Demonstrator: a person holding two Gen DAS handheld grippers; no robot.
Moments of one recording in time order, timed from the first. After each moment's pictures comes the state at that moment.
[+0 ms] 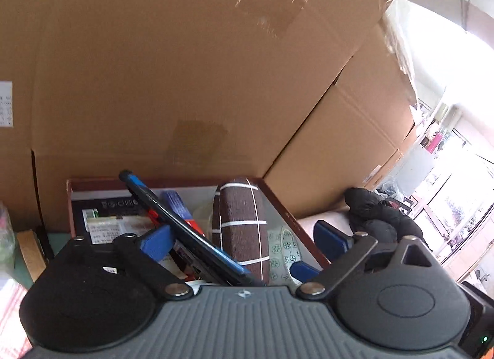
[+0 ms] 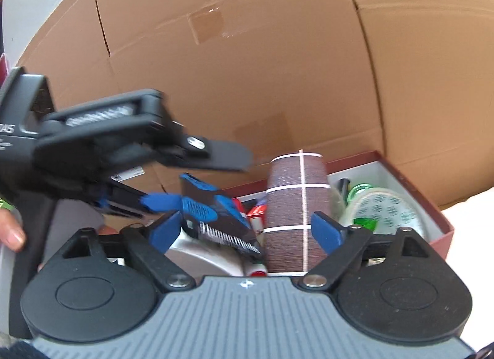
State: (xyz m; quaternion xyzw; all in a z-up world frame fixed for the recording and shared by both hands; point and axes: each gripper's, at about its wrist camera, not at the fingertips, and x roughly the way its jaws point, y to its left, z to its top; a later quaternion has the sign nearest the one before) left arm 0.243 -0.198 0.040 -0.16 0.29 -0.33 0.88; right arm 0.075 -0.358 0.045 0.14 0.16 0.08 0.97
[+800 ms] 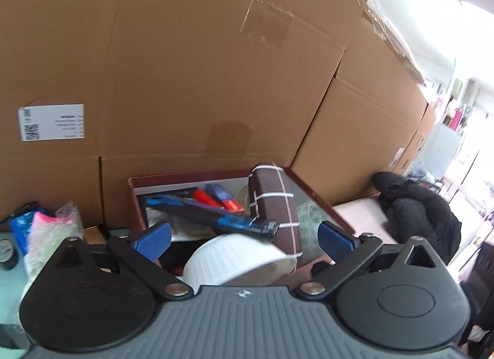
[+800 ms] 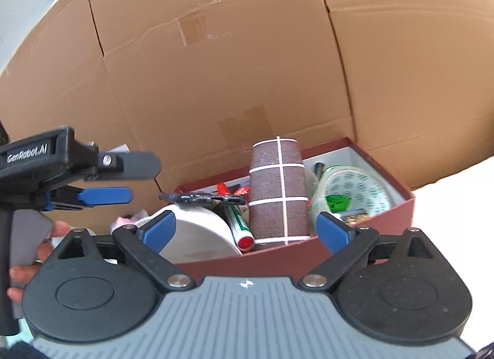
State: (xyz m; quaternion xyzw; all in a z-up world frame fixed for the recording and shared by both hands) left arm 0.181 -0.177 0.049 -0.08 0.27 -0.27 0.92; right arm 0.037 -0.354 0.047 0.13 0.18 0.03 0.97
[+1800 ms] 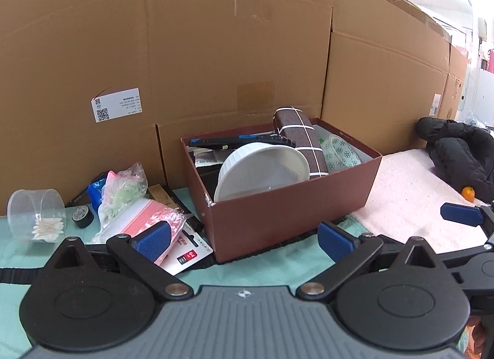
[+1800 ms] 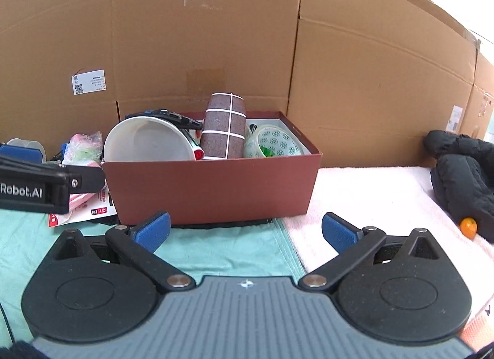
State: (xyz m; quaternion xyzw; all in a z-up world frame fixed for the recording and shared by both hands) left arm 0.069 -0.190 0.016 0.04 0.25 -0.16 0.95; right arm -0.054 -0.310 0.037 -0.01 0.24 -0.10 0.96
